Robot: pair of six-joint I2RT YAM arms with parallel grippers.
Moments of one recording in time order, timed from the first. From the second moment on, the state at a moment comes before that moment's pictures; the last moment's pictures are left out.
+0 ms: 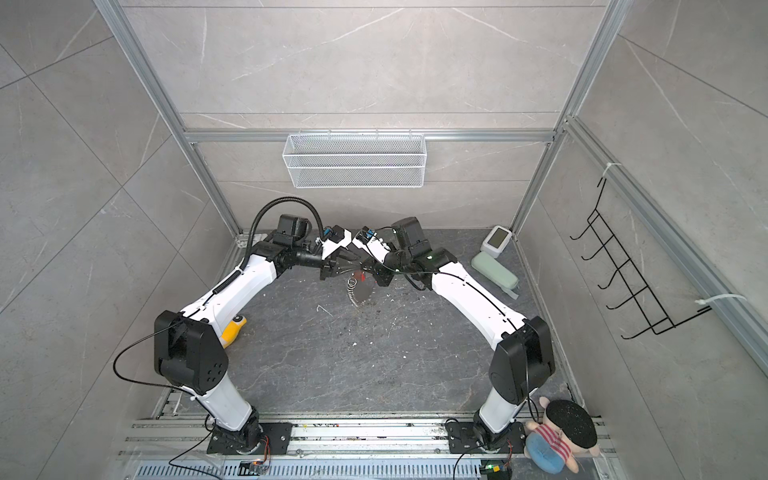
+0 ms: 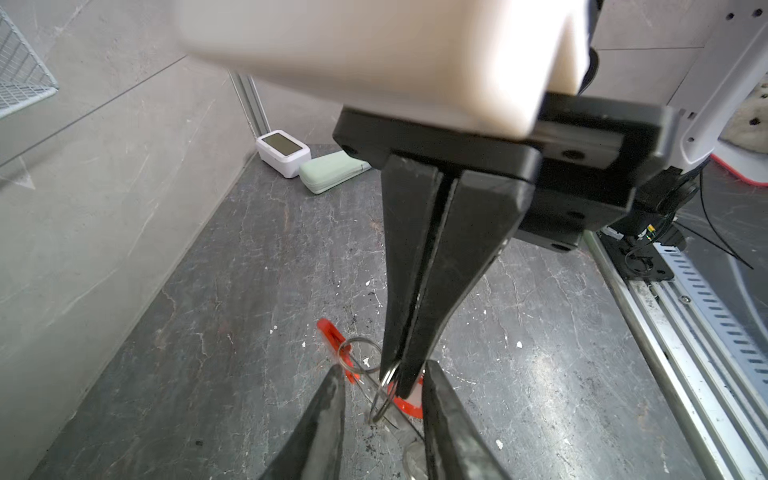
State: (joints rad) left arm -0.36 1.71 1.52 -0.52 1.03 0.73; right arm 0.55 1.68 1.54 -0.51 -0.51 -0.37
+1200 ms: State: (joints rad) left arm -0.35 1.69 1.30 -0.02 1.10 0.26; right arm 0.45 1.59 1.47 -0.36 -0.63 -0.12
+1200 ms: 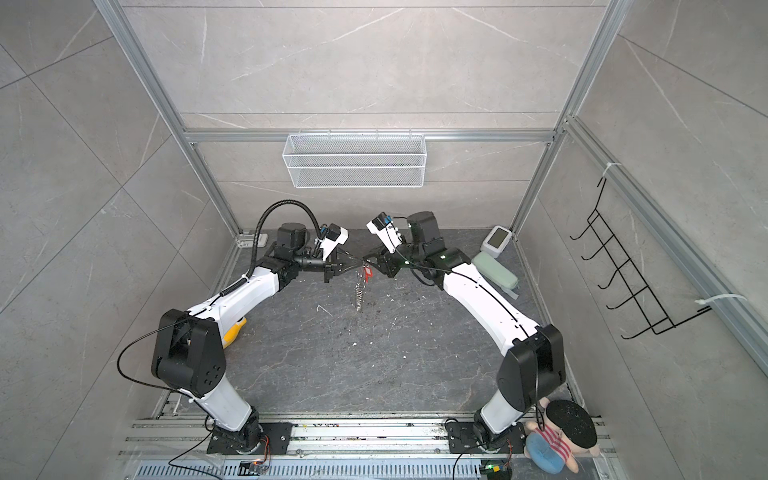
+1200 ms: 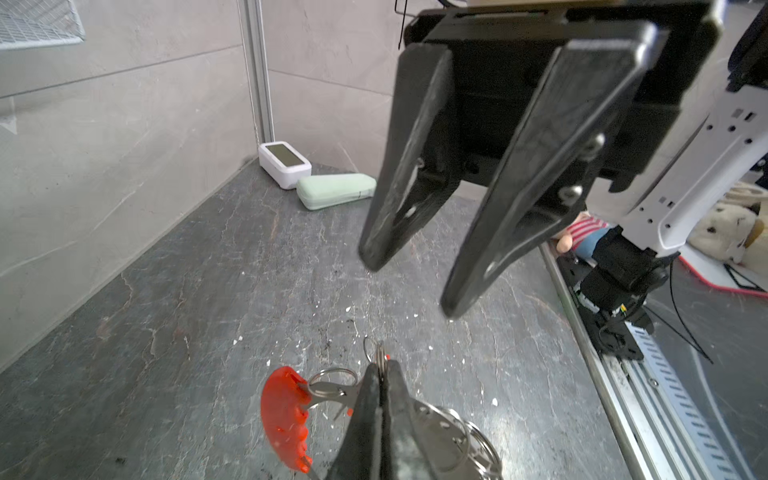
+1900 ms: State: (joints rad) left arm -0.34 1.69 1.19 0.80 1.17 -0.38; right arm 0.34 1.68 1.43 0.00 -0.99 0.27
